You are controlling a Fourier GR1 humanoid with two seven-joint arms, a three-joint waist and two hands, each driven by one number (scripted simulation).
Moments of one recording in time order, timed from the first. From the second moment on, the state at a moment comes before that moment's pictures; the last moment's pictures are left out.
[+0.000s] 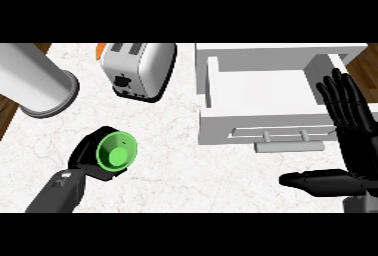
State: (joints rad) left arm -0.50 0.25 0.17 -0.27 -0.04 -0.58 -0.88; right arm -0.09 -0.15 -0.08 -1.93 -0.02 0.16 -0.01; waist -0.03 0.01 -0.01
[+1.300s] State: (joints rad) left arm -0.53 0.16 0.31 -0.54 0.18 -0.36 -0.93; right arm -0.06 -0.17 -0.13 -1.92 -0.02 0.16 -0.03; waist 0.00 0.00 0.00
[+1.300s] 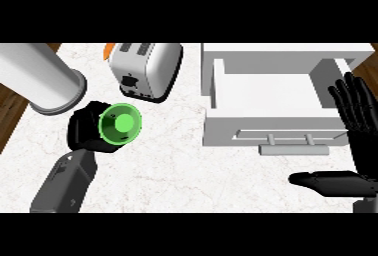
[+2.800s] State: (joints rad) left arm -1.10 0.00 -0.05 -0.84 0.23 0.20 -0.28; right arm -0.06 -0.18 -0.17 -1.93 -0.06 0.20 -0.02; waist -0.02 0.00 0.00
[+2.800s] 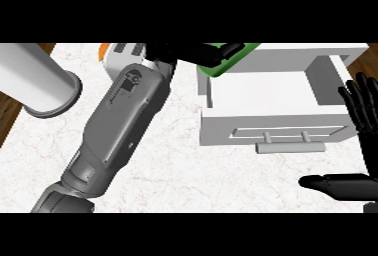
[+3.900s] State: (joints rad) left arm -1.26 0.00 -0.45 -0.45 0.53 0.38 -0.34; right arm -0.08 -0.19 -0.17 -1.91 -0.07 0.24 -0.05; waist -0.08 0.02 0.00
